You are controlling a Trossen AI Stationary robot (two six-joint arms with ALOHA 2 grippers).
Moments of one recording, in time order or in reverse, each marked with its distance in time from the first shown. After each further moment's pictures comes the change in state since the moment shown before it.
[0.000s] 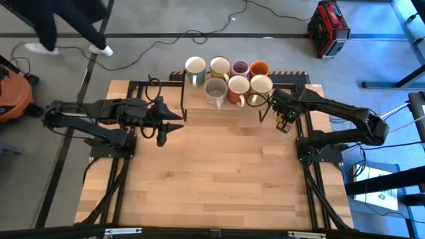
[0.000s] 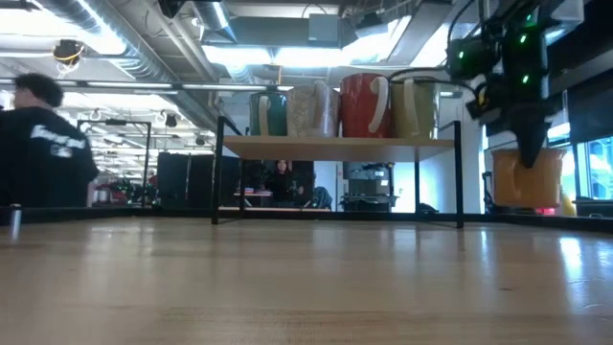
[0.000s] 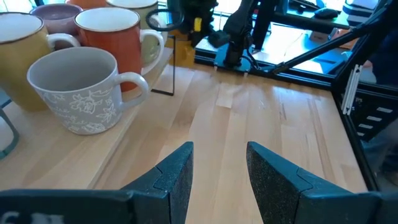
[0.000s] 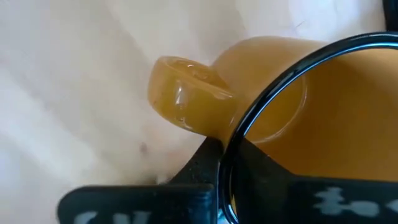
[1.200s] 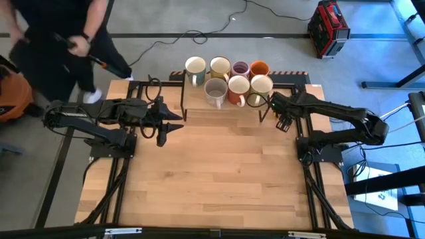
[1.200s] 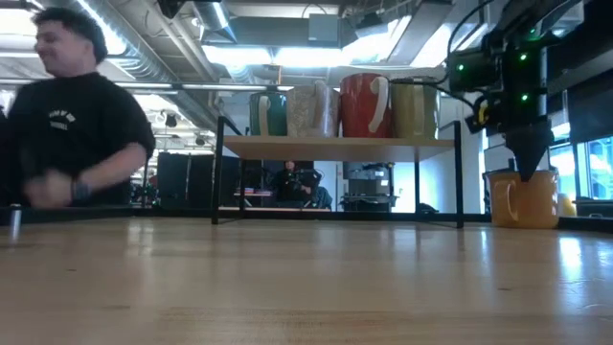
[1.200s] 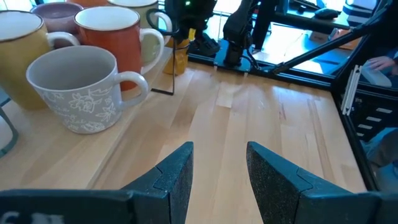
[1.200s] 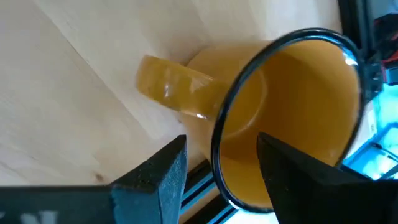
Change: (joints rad) left arm 0.000 0.000 0.000 -0.002 0.000 -0.006; right arm -0.013 0.018 -0.092 0.137 0.148 -0.027
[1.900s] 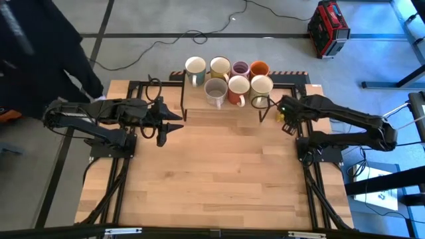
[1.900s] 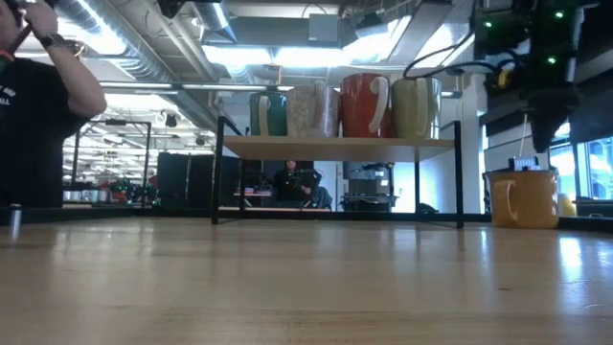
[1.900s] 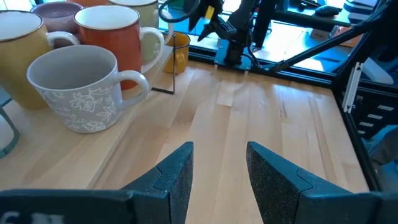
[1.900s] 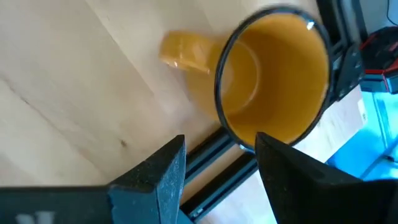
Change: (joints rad) left arm 0.000 0.000 0.000 -0.005 0.000 0.008; right arm 0.121 -0.198 0.060 -0.203 -0.019 0.119
